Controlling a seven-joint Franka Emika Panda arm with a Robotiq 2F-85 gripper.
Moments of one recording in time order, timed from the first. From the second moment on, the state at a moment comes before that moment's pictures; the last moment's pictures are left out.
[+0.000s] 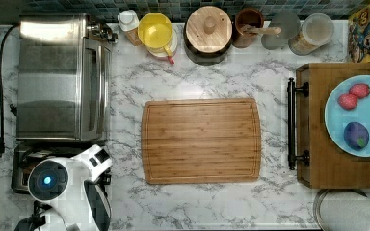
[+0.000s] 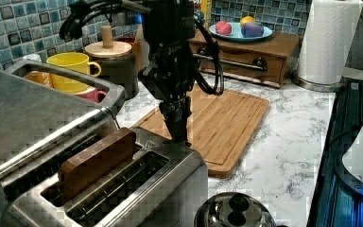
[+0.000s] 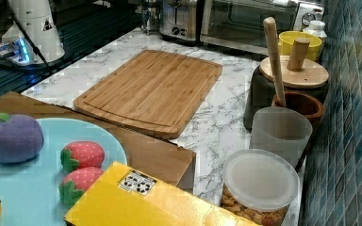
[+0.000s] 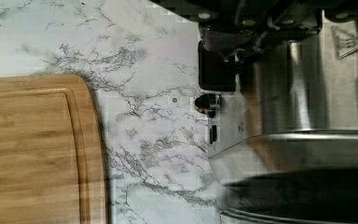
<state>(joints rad) 0.15 -0.10 0.49 -2.34 0.28 0.59 -0.21</state>
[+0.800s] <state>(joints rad) 0.15 -0.01 0.47 -2.34 0.29 0.61 -0.23</state>
